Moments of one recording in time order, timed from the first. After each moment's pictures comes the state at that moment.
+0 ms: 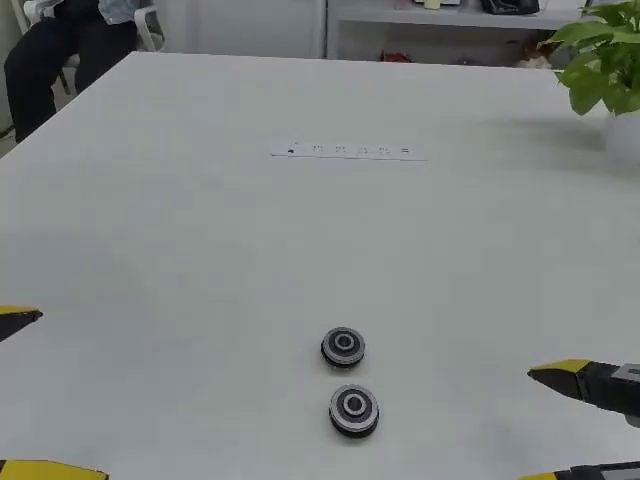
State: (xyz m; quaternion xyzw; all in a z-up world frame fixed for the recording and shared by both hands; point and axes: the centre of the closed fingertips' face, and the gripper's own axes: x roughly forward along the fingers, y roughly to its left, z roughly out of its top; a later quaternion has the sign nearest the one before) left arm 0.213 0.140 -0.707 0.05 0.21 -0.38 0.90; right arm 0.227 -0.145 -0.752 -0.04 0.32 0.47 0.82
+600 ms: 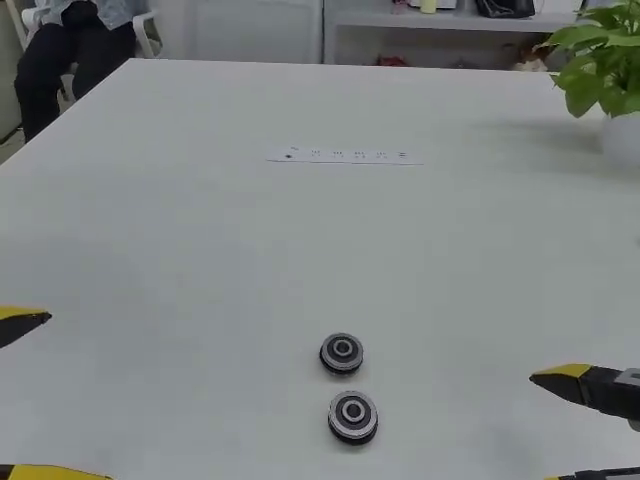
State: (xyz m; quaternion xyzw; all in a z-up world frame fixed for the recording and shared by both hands) left arm 0.215 0.132 -0.703 0.05 0.21 -0.39 0.90; right arm 0.229 -0.148 -0.751 -0.04 0.32 0.47 0.82
